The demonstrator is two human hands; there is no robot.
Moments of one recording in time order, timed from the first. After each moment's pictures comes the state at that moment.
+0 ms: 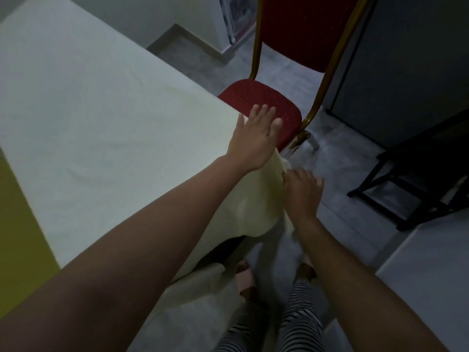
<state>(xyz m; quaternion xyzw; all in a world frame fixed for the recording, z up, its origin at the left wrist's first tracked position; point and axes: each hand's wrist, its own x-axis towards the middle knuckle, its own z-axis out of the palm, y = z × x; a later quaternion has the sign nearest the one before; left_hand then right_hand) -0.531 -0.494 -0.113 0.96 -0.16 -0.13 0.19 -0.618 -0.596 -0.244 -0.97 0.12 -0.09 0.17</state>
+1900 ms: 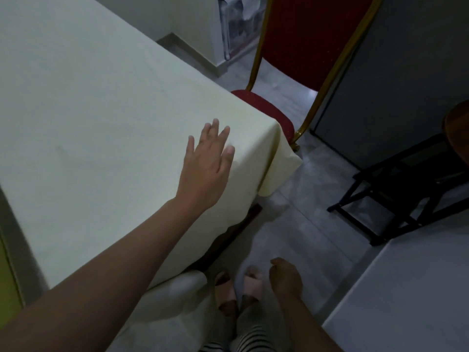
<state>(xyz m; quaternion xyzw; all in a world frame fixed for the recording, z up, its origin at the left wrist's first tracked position) -0.615 -0.379 -0.109 0.96 -0.11 0.01 0.25 -0.785 -0.548 -0.340 -0.87 0.27 0.27 0.30</state>
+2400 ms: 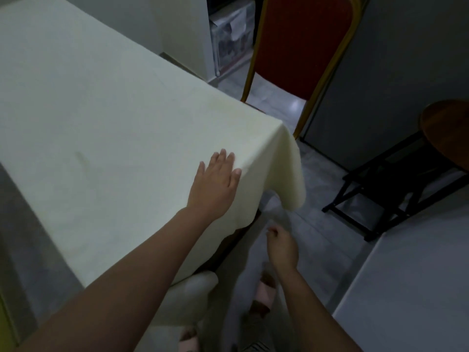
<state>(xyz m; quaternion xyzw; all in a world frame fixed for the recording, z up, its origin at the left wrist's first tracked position) -0.641 -0.343 -0.128 0.97 -0.14 -0.10 0.18 -0.747 -0.490 -0.269 -0.85 0.31 0.06 0.41</state>
